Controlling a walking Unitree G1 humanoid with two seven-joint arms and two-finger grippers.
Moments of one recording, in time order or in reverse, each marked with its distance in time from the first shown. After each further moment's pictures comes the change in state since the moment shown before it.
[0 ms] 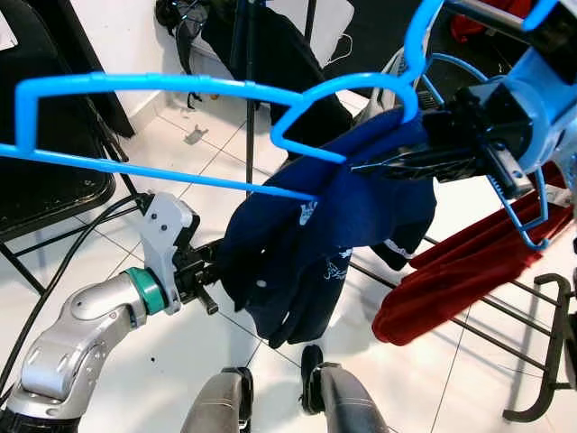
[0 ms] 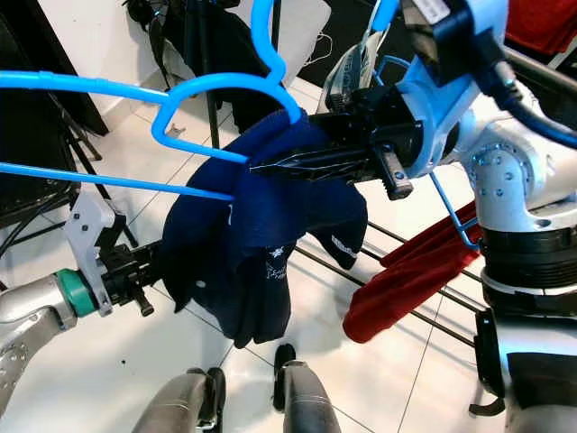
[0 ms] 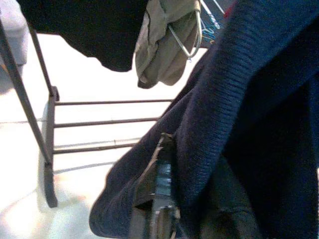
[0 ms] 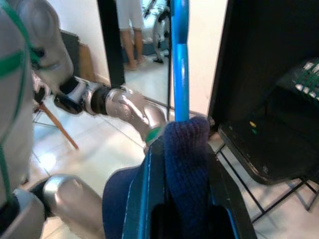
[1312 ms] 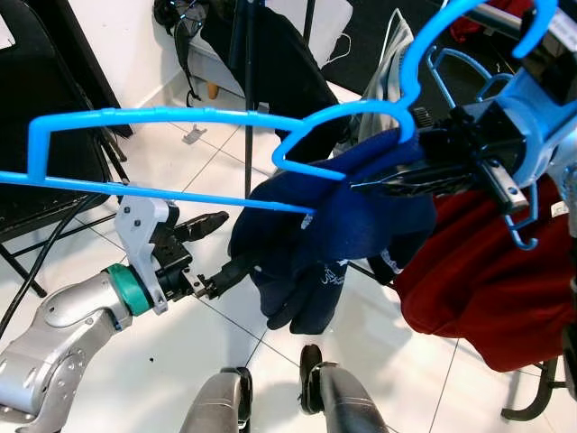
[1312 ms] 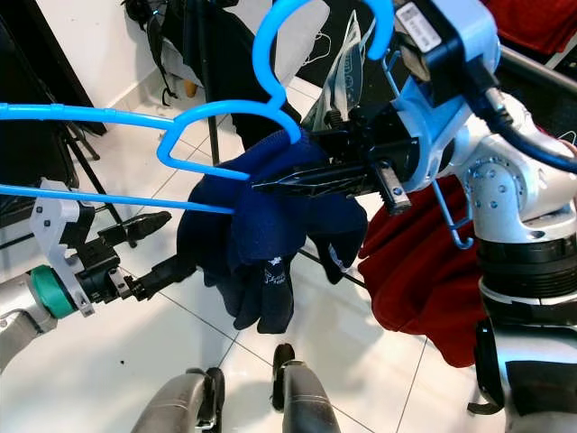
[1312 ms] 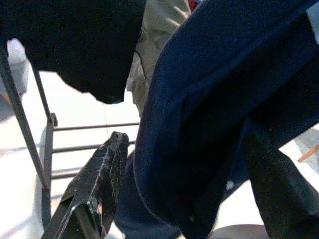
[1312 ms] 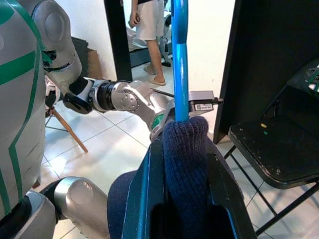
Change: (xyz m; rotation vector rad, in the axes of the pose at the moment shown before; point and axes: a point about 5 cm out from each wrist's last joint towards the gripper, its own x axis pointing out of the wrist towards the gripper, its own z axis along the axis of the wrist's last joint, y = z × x) left arm -0.014 -0.012 0.023 0.013 -0.097 -0.063; right arm 0.006 0.004 -0.004 0.039 -0.041 0.043
